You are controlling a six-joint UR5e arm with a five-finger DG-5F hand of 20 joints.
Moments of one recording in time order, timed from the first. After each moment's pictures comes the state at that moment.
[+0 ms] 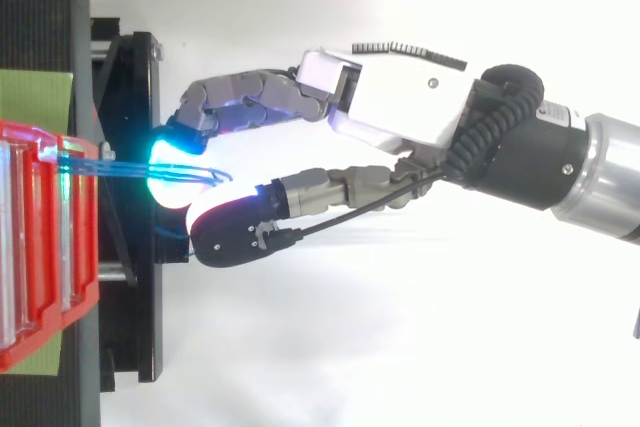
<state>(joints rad) 0.19 -2.37 -1.12 -2.85 -1.16 -0.25</state>
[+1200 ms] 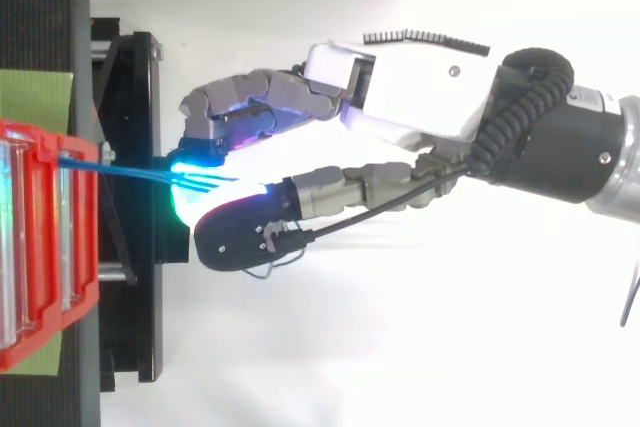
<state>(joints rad) 0.18 -2.32 -1.11 -2.91 -1.22 -0.25</state>
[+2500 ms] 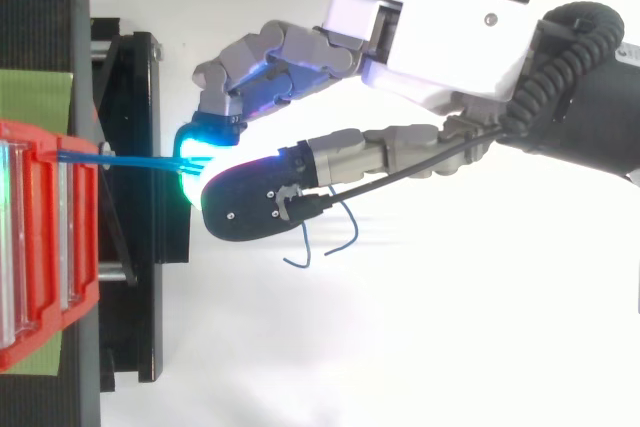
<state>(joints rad) 0.16 -2.29 -1.07 -3.02 -1.22 -0.25</state>
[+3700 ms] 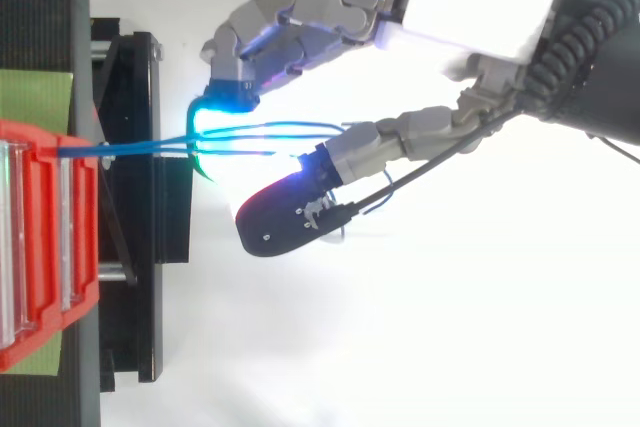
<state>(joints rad) 0.14 -2.28 -1.06 -3.04 -1.23 -0.25</state>
